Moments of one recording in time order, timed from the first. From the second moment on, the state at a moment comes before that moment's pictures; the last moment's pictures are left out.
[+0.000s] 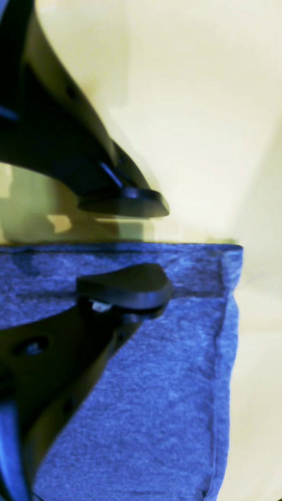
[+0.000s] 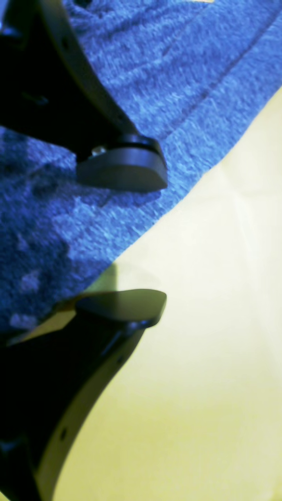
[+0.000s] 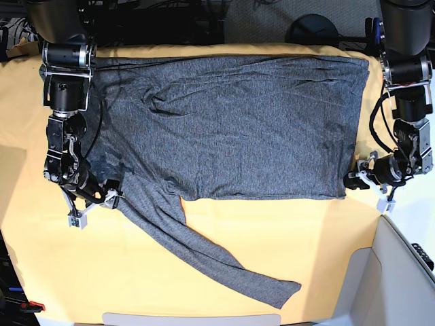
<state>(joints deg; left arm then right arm) -31.6 -31.0 -2.8 34.3 -37.4 -35.1 45.8 26.0 15.0 5.4 55.9 19.1 10.0 -40.3</state>
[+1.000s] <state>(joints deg) -31.0 -29.5 -13.2 29.8 -37.6 -35.1 45.3 25.1 15.0 5.4 56.2 19.1 10.0 -39.1</state>
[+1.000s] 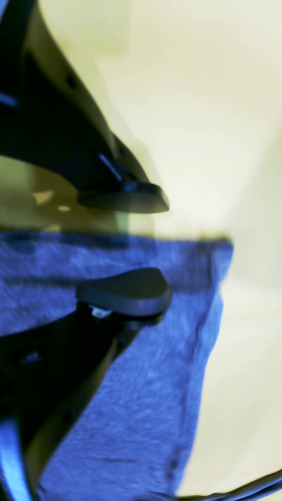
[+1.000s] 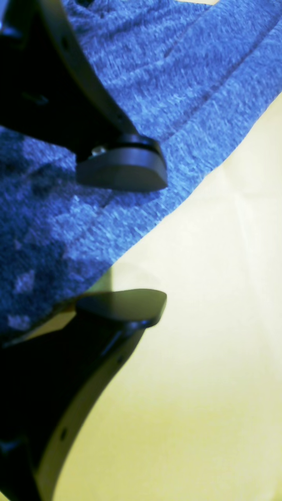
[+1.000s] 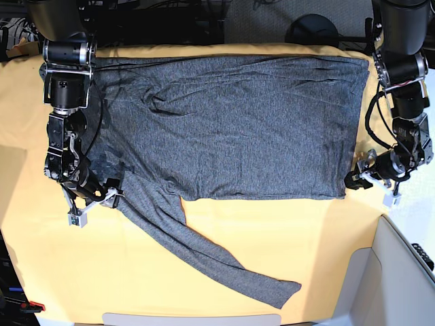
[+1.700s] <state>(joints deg) -29.6 -27.0 -16.5 28.0 -40.3 -35.7 44.1 24.7 14.9 5.4 56.3 19.1 10.0 -38.4</state>
